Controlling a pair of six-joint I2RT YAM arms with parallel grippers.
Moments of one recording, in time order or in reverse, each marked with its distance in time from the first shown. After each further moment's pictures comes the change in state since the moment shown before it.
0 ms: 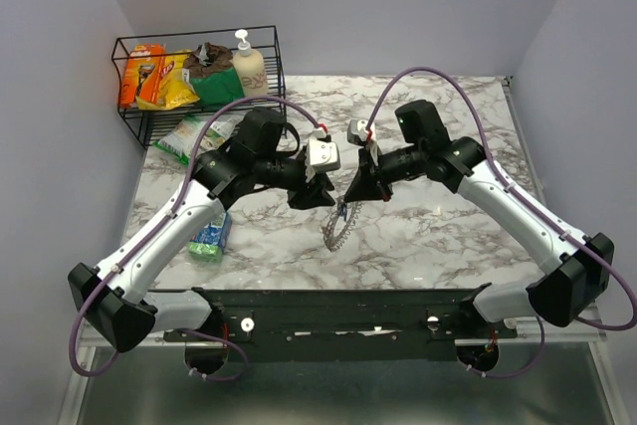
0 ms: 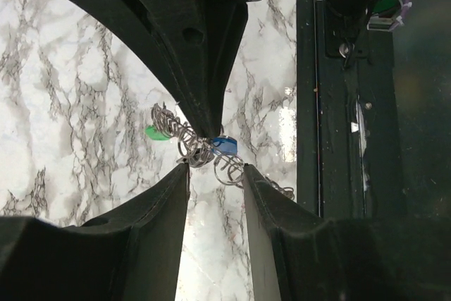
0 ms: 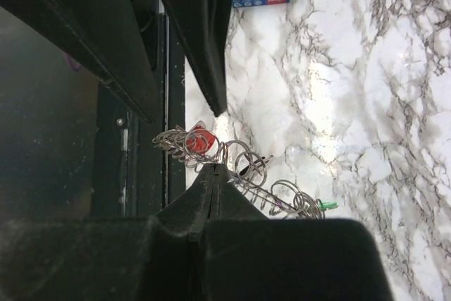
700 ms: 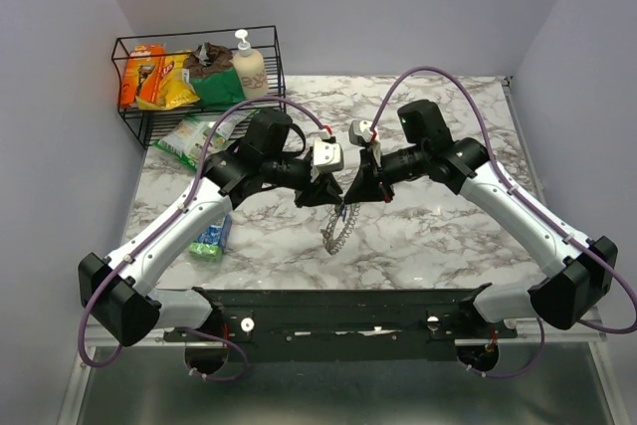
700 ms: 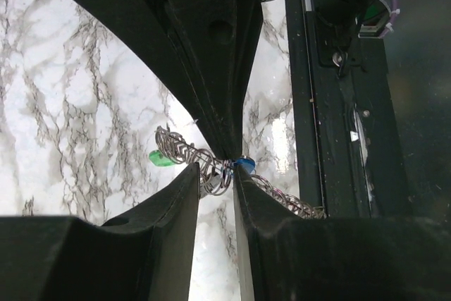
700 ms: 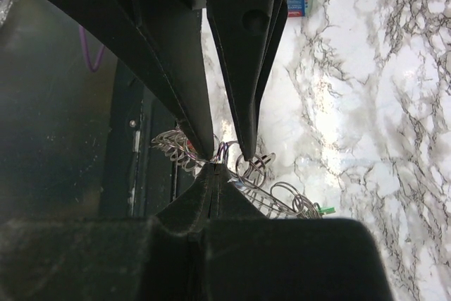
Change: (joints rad) left arm 0.000 0.047 -0.056 0.117 0.078 0.007; right arm 0.000 -0.014 -0.001 -0.007 -0.057 -0.016
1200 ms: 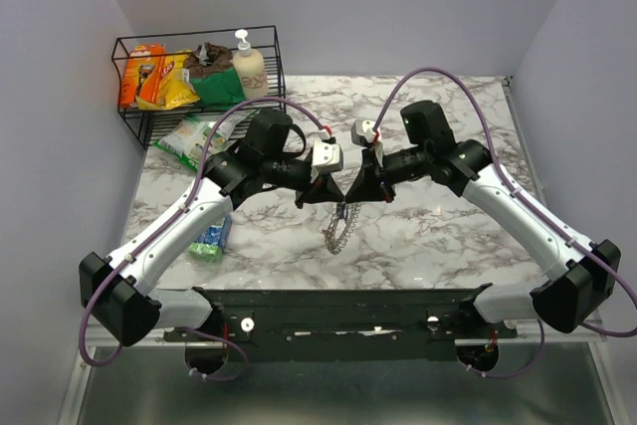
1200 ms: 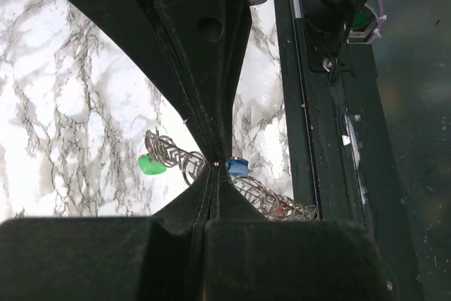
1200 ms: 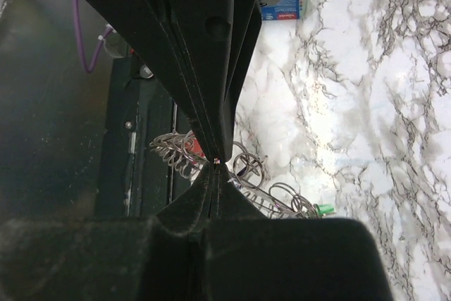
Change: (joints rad) left arm 0.000 0.001 -0.014 0.031 0.040 -0.011; right arm -0.002 -0.017 -0.013 0.018 0.005 0.010
